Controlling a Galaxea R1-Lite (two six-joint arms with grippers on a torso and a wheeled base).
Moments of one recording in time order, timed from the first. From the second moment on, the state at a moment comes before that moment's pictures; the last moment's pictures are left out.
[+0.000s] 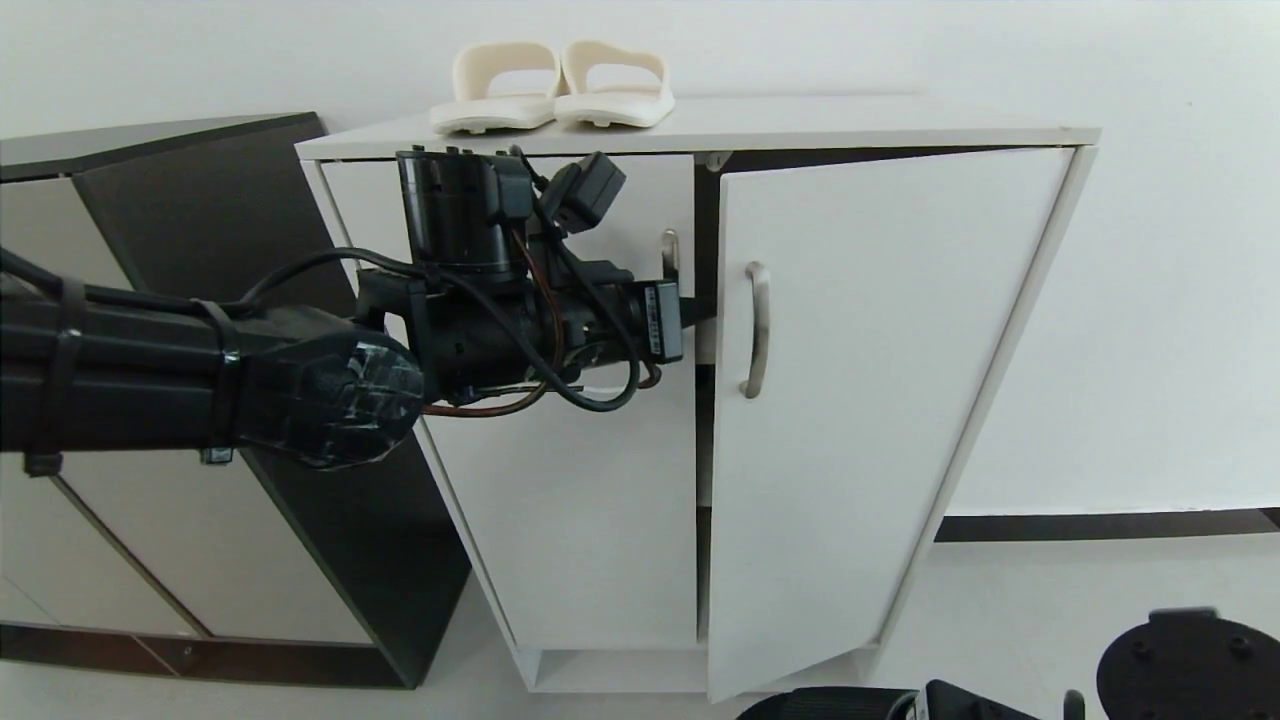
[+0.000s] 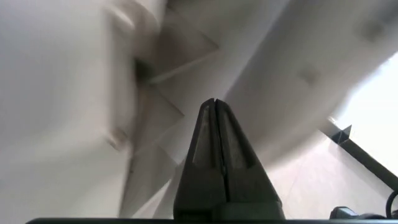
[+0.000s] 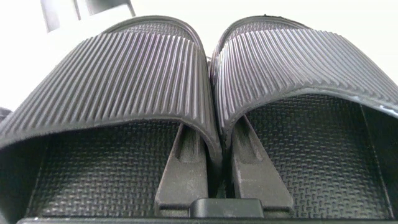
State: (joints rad) left arm -0.58 1.82 -1.29 -0.44 -0.37 -0.20; right arm 1.05 1.41 -0.43 -0.34 0.20 -0.06
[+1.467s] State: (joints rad) left arm -0.47 0.98 -0.83 -0.02 0.30 -0.22; right arm 0.84 1.94 -0.79 -0.68 -0.68 0.25
